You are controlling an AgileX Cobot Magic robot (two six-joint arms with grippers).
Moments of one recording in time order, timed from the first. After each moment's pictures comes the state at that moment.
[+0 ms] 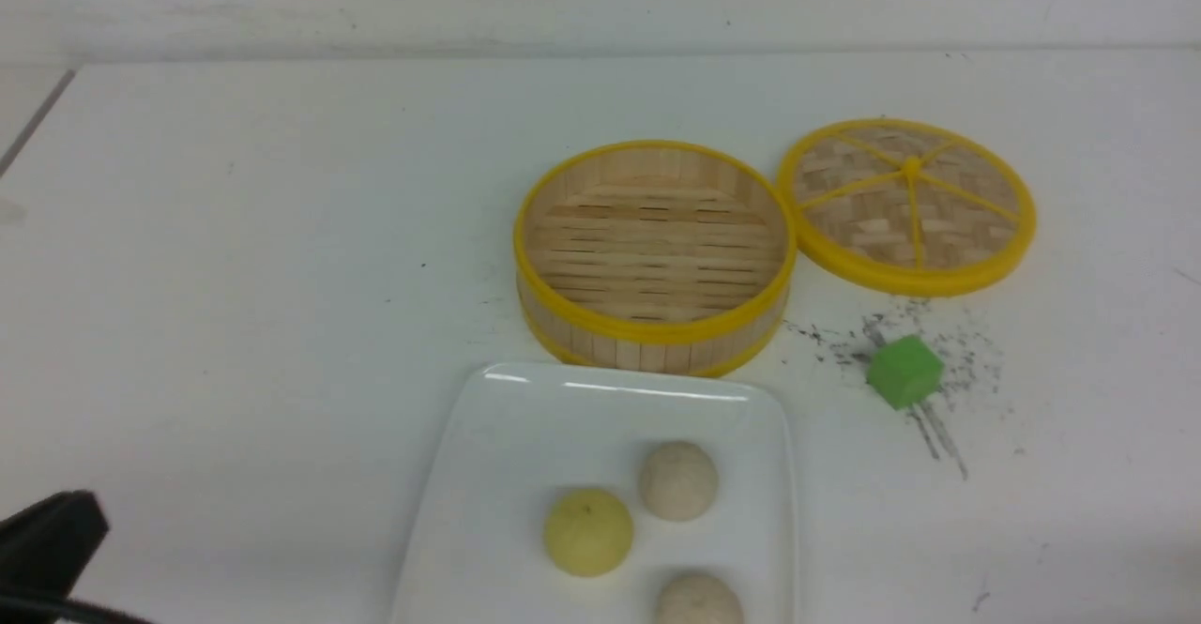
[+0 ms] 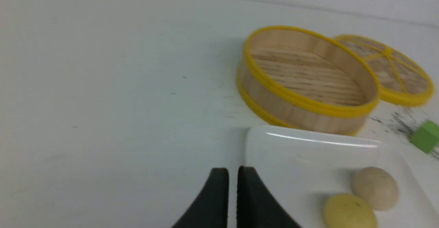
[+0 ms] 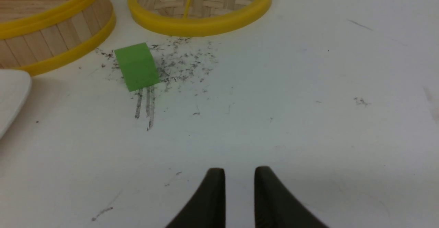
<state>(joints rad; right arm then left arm) 0.04 -0.01 0.02 0.06 0.40 0.04 -0.36 0.16 -0.26 0.24 0.43 -0.46</state>
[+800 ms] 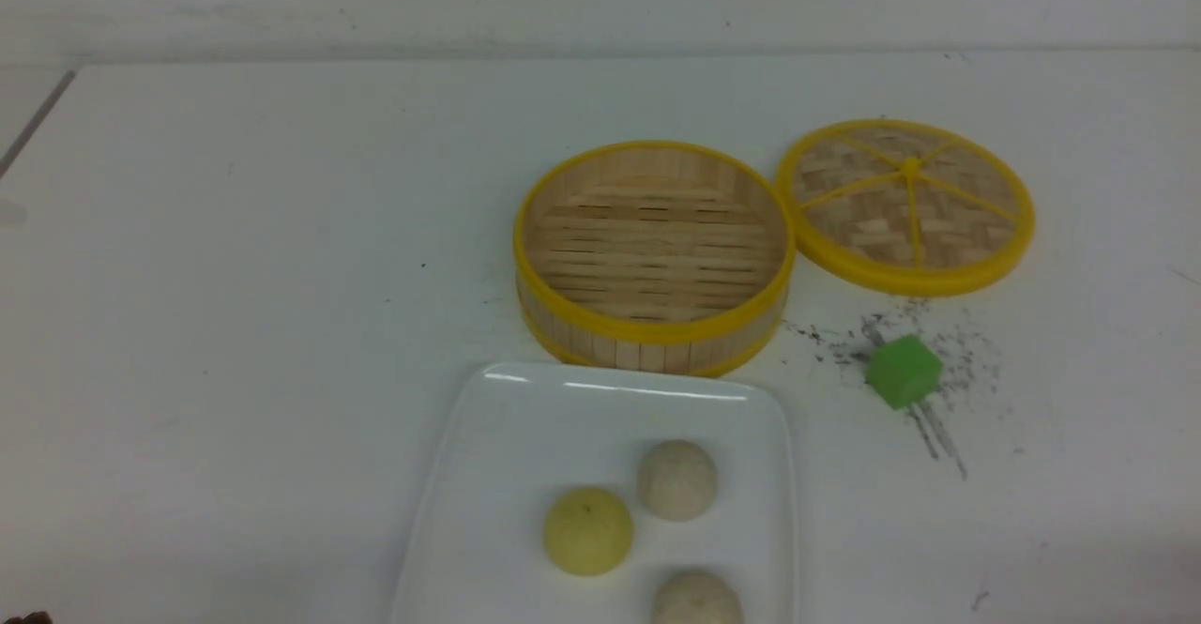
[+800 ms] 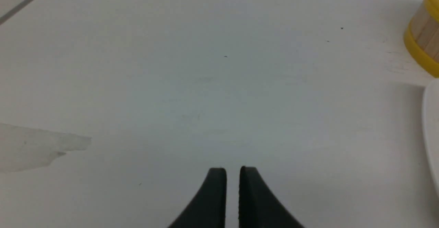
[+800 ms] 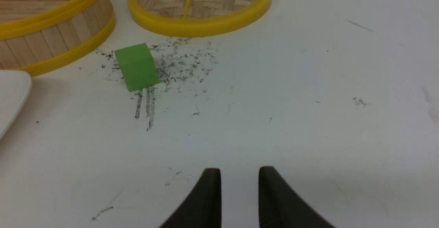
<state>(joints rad) 0.04 -0.01 0.02 0.06 0.40 0.04 -0.02 -0.01 0.02 0.18 0.40 -0.29</state>
